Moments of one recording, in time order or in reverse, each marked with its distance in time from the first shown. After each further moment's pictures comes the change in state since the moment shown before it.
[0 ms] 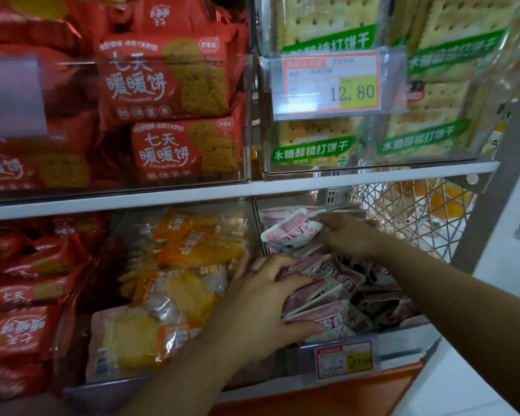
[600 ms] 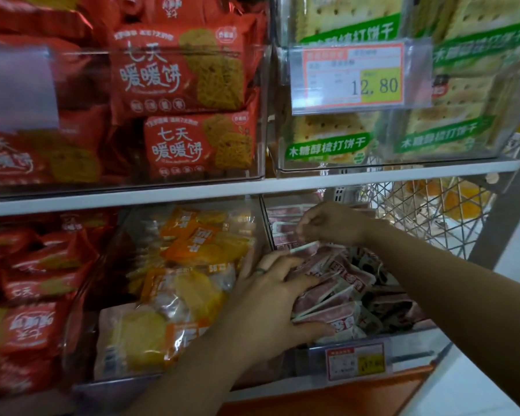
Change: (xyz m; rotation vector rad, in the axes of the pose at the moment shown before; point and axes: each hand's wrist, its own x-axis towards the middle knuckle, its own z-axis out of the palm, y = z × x) left_hand 0.000 -0.004 0.001 0.062 0.051 0.067; right_hand 0.025 -0.019 0.001 -0.122 -0.008 -0.176
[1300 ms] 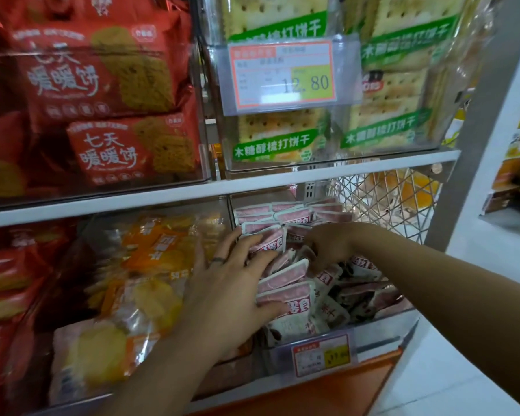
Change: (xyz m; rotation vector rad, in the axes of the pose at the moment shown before) left_hand 0.013 0.003 -0.005 0.175 -0.032 -0.158; right_hand -0.028 0.025 -0.011 -0.556 -0.418 0.200
